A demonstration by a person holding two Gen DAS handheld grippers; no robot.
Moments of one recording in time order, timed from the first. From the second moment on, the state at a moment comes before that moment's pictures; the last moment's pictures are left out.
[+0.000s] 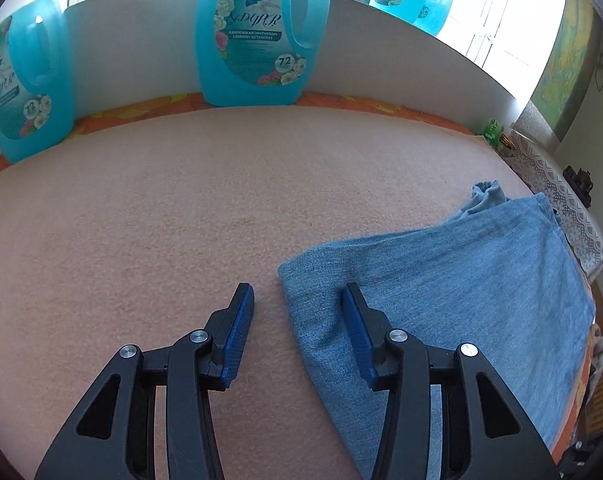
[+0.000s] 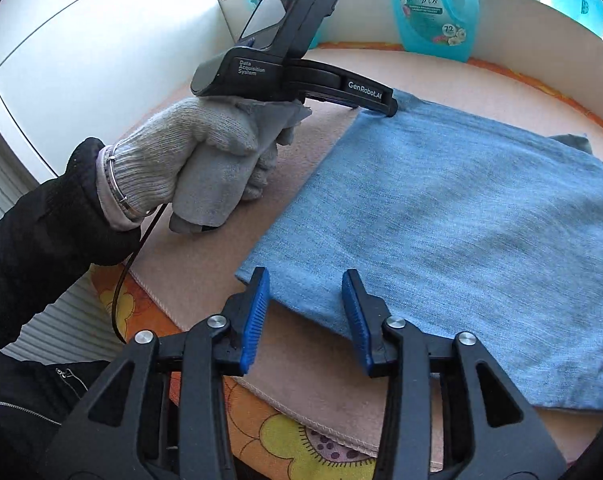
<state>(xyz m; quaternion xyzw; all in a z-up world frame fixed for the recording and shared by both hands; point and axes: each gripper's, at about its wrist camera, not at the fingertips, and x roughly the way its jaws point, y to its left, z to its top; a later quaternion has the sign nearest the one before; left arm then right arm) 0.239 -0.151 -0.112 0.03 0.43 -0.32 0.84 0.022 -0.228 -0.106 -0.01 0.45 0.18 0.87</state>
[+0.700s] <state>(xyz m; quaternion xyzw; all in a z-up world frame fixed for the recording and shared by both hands) 0.262 -0.151 -0.117 -0.11 0.47 -0.34 0.81 0.013 -0.142 -0.131 -0.19 0.41 0.04 0.89</state>
